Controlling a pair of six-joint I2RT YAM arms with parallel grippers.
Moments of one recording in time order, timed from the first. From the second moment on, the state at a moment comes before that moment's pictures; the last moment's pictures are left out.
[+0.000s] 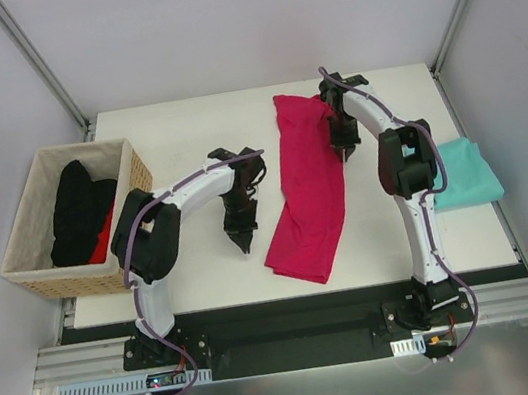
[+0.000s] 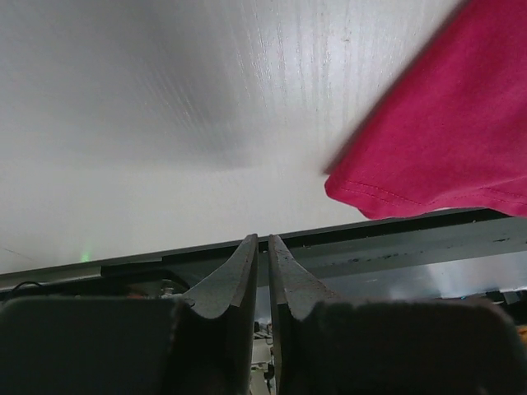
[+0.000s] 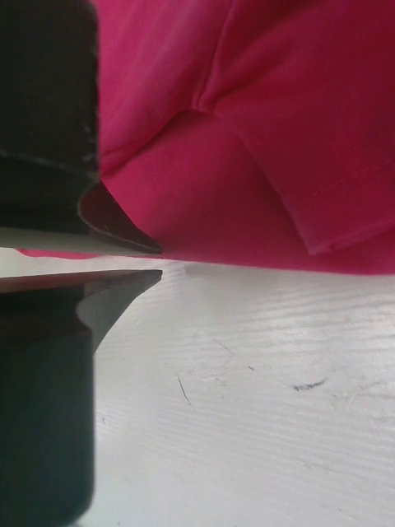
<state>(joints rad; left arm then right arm) -0.64 1.95 1.44 -1.20 0.23 -0.49 0.24 2.39 2.12 -1.19 0.14 0.37</state>
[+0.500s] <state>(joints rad) -0.66 2.02 1.59 -1.20 0.27 -0.49 0.39 2.26 2.09 -1.19 0.14 0.37</state>
